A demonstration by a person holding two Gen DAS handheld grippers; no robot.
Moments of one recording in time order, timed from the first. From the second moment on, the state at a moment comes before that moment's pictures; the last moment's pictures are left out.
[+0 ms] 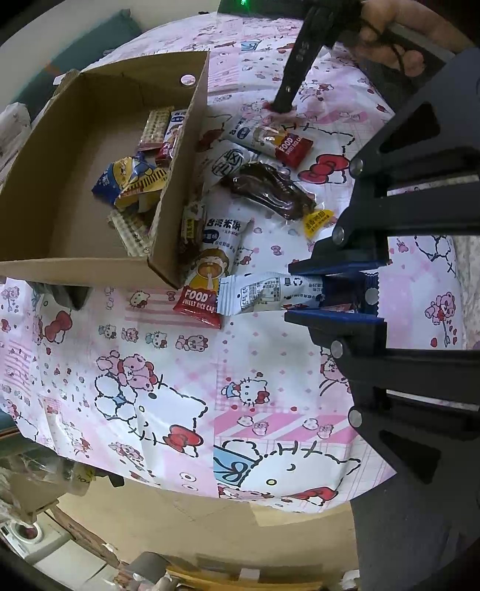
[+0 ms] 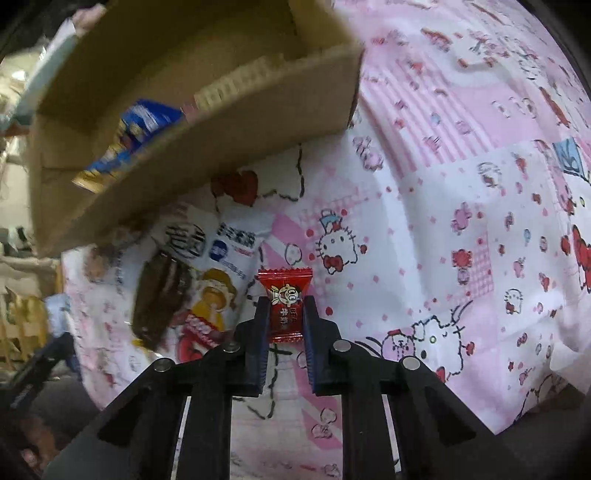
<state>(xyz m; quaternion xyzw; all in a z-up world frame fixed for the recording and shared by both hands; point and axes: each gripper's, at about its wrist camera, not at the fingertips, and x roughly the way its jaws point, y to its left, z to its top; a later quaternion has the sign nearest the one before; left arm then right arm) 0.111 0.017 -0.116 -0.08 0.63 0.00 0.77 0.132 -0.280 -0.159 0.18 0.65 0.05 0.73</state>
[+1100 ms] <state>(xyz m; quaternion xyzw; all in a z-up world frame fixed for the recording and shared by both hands) 0.134 0.014 -0.019 -0.07 0.50 0.02 0.86 0.139 -0.286 -0.034 0.32 0.43 0.23 0.81</state>
